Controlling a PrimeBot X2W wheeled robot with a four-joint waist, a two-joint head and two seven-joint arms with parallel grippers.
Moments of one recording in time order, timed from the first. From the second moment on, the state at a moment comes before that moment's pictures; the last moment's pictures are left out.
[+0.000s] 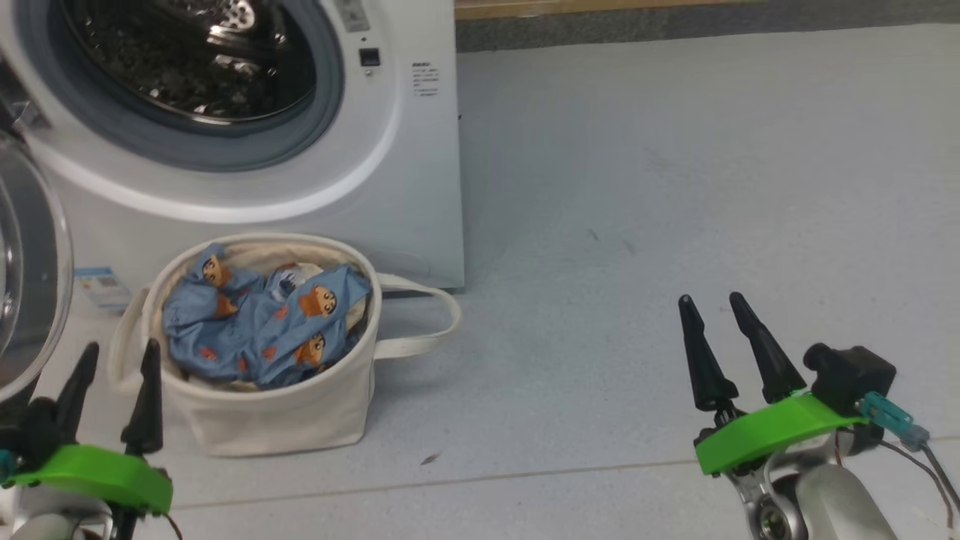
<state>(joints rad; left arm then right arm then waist) -0.26 0.40 -0.13 0.37 -0.56 -0.13 -0.18 -0.19 -0.06 0.11 0.20 0.35 0.13 -0.15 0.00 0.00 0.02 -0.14</state>
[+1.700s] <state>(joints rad) -0.20 0.43 -0.19 0.25 -0.70 -0.12 -0.06 -0.15 -0.05 0.06 0.20 0.34 0.13 -0.15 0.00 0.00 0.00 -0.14</state>
